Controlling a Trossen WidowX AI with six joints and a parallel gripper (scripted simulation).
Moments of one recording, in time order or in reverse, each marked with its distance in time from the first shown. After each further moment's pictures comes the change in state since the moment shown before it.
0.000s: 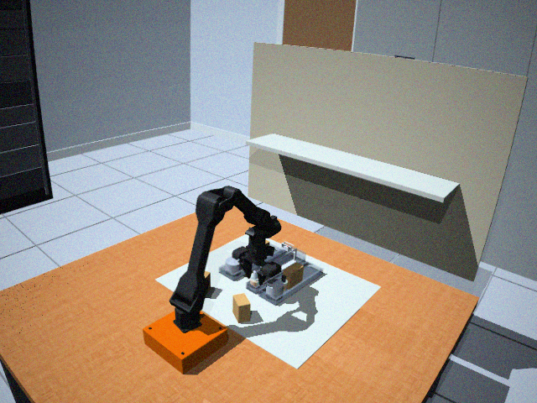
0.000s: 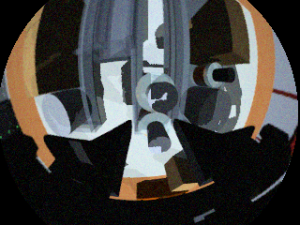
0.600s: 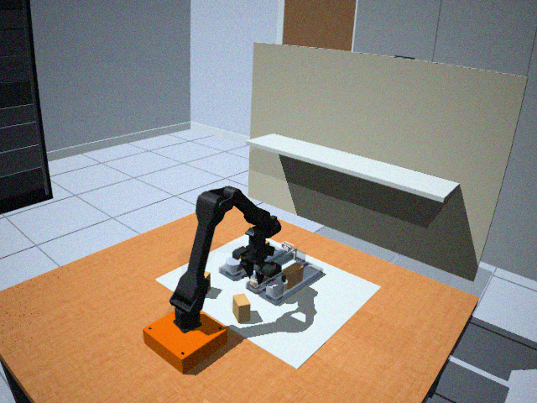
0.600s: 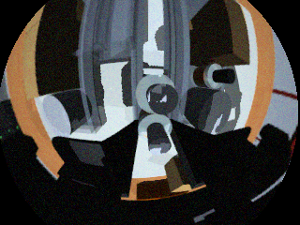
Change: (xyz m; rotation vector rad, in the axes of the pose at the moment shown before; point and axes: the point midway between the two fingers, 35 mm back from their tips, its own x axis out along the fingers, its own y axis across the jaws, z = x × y) arm 0.001 0.000 0.001 0.000 -0.005 0.001
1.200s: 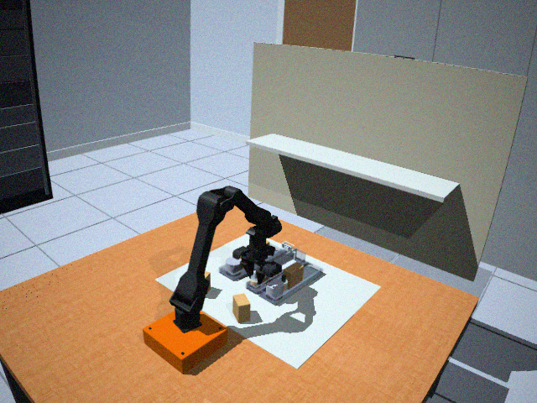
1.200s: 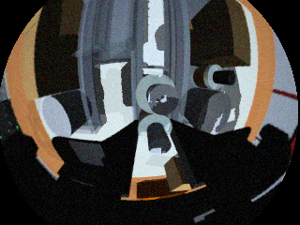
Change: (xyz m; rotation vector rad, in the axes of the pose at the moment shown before) arm 0.000 0.000 0.002 0.000 0.012 -0.001
